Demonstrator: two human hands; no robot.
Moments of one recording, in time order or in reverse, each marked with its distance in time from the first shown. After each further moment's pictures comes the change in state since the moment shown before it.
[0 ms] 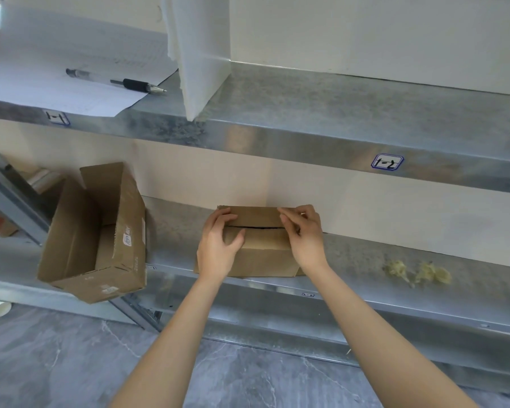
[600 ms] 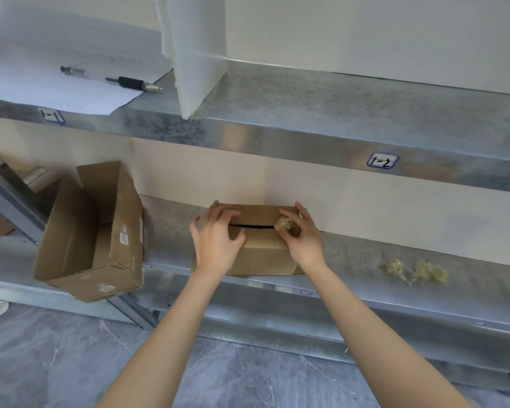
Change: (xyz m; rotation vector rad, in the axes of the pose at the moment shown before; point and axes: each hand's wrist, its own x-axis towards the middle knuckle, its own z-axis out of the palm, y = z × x) left_hand 0.007 0.015 -0.001 0.397 0.004 0.141; right_hand -0.003 0.006 -0.006 0.001 -0.098 0.182
